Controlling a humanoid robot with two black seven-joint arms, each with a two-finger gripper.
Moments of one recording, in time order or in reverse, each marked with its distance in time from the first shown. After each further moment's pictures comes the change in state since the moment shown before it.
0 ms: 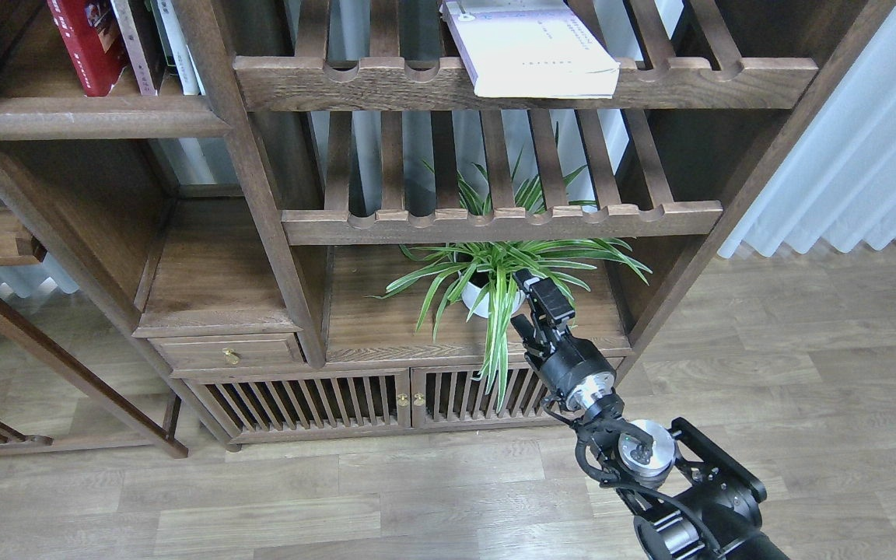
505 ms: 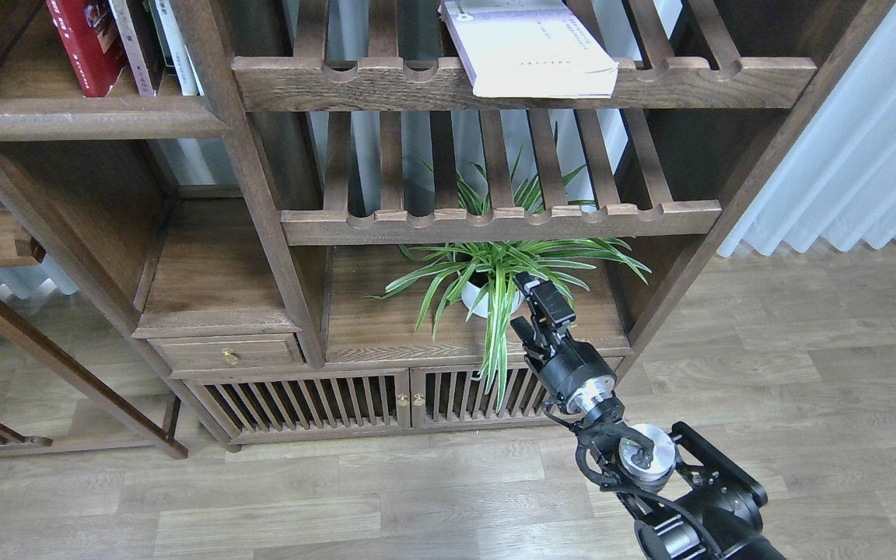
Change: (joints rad) left arm 0.236 0.020 -0.311 -0.132 -0.447 -0.249 -0.003; right arm -0.003 0.000 0.001 0.006 0.000 0.071 0.000
